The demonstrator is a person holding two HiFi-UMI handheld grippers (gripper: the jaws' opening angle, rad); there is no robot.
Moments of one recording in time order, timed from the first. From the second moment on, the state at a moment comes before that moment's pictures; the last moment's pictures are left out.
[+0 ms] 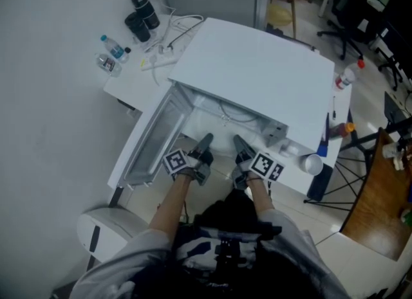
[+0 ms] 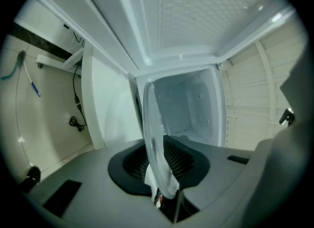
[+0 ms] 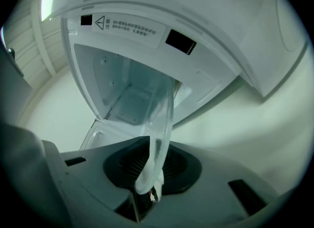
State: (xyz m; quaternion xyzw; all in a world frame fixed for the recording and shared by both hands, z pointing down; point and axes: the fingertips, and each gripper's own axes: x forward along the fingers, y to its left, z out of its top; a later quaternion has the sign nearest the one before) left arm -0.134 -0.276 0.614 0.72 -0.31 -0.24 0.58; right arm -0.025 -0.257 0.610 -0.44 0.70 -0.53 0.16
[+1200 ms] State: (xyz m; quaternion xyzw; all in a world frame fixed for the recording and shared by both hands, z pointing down) left arm -0.142 -0.220 0.571 0.73 -0.34 -0.30 0.51; right arm -0.032 -0.187 0.580 -0.40 0.77 -0.48 0.13
